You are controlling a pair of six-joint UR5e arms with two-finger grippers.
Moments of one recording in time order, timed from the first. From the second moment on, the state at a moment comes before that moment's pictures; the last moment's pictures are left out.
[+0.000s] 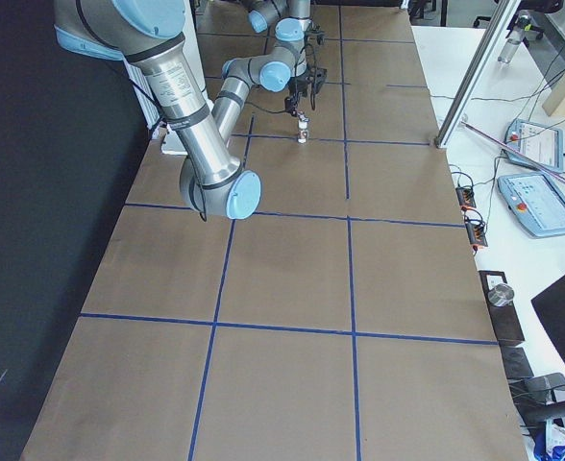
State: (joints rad) left arm -0.65 -1.94 -2.00 -1.74 -2.09 -1.29; right arm 0.56 -1.01 2.04 -1.65 1.90 1.63
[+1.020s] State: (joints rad) left arm -0.92 -1.62 -2.02 -1.74 -2.11 -0.58; right arm 1.12 -1.50 2.02 -1.65 2.22 0.62
